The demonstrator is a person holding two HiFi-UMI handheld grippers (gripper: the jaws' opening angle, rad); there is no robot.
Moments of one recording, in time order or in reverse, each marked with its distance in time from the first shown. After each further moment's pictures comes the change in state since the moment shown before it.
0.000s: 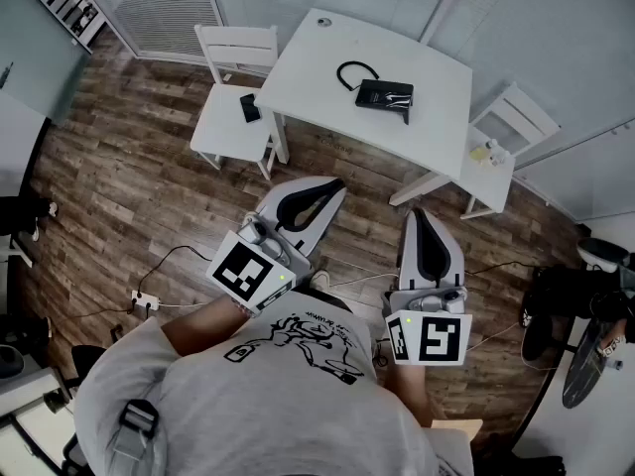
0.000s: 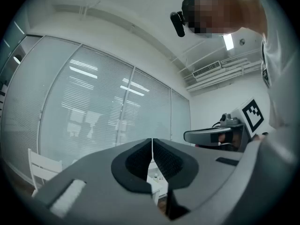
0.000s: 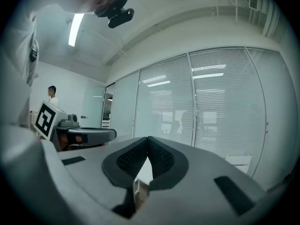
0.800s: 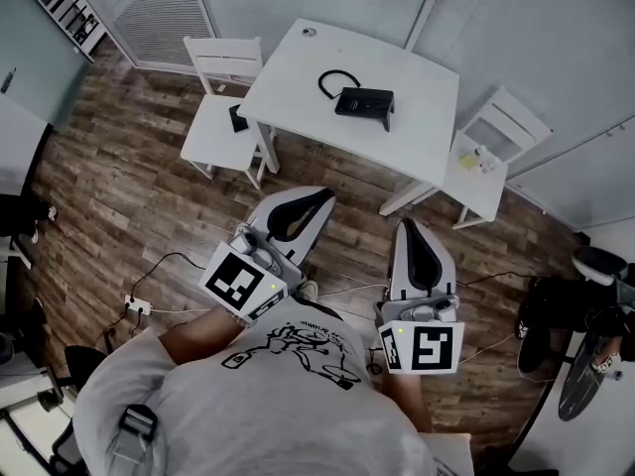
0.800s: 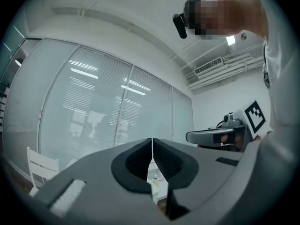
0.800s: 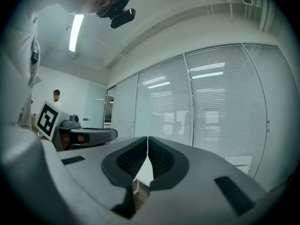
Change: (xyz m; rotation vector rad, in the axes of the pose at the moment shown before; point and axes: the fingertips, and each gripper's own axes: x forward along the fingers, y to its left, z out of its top) left arm 0.049 -0.045 -0.012 0.001 0.007 0.042; right arm -0.028 -0.064 -0.012 0.015 -0.021 0.034
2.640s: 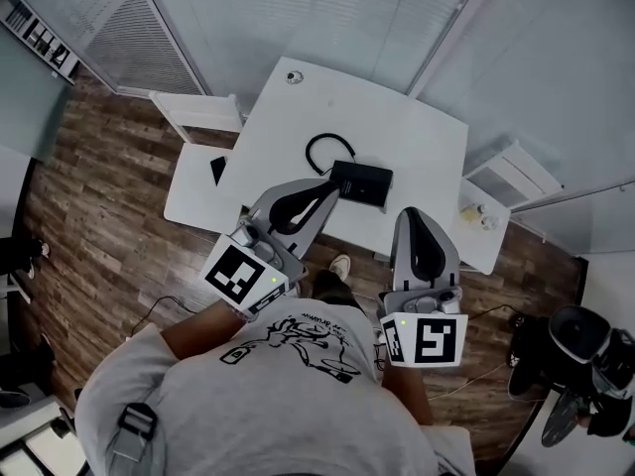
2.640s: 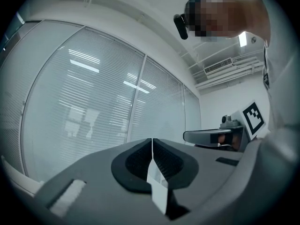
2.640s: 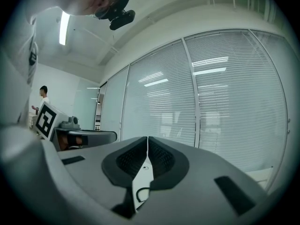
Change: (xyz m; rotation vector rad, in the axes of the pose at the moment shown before) left arm 0.235 0.257 0.004 -0.027 -0.003 -0.044; right arm 0.325 -0.128 0.003 -0.007 -0.008 -0.030
